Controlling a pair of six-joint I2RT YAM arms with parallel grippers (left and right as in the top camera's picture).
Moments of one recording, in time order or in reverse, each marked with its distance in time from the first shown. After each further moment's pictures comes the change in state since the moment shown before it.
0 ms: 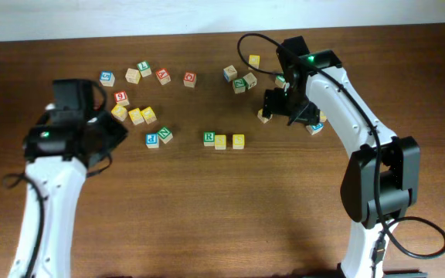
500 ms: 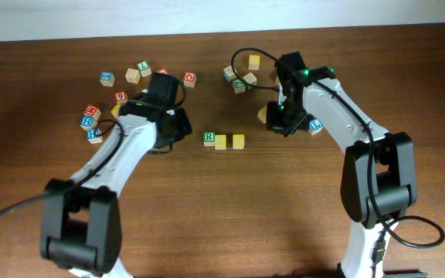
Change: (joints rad) left arm -0.287 0.415 0.000 0.295 0.048 0.114; right arm 0.000 0.000 -0.178 0.164 -0.120 -0.082
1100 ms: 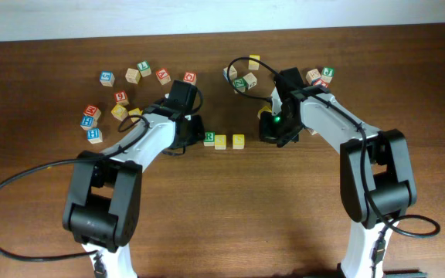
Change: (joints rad) left arm -0.053 0.174 0.000 0.142 0.004 0.068; right arm 0.002 0.000 -0.179 0.244 -0.190 0.007
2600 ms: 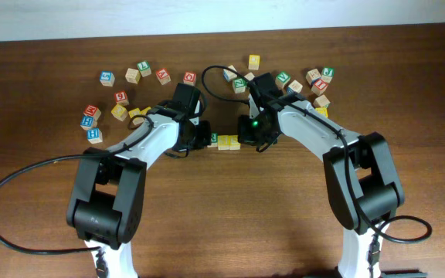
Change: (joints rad) left arm -0.016 0.023 0.000 -0.005 0.142 0.105; right arm 0.137 0.000 -0.003 0.100 0.022 0.084
